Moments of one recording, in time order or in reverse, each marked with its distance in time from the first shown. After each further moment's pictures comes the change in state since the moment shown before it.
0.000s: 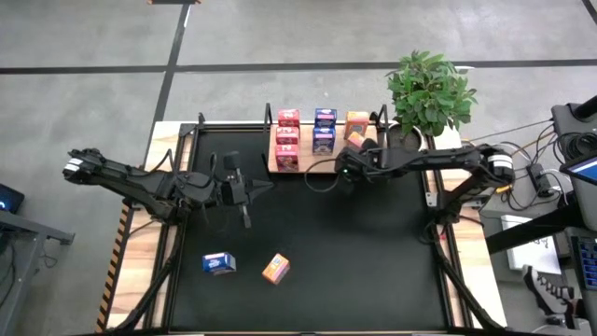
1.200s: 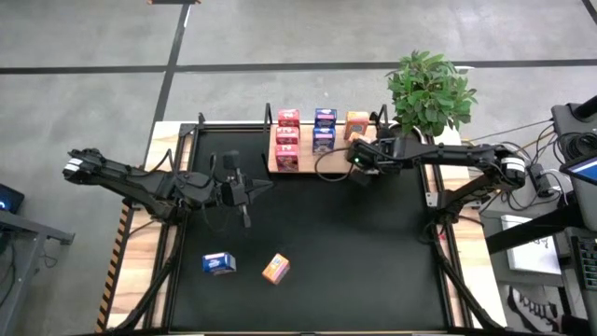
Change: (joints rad) left arm 0.000 0.000 0.000 0.006 -0.008 0.050; right arm -0.086 -0.105 0.006 -0.204 0.047 -0.125
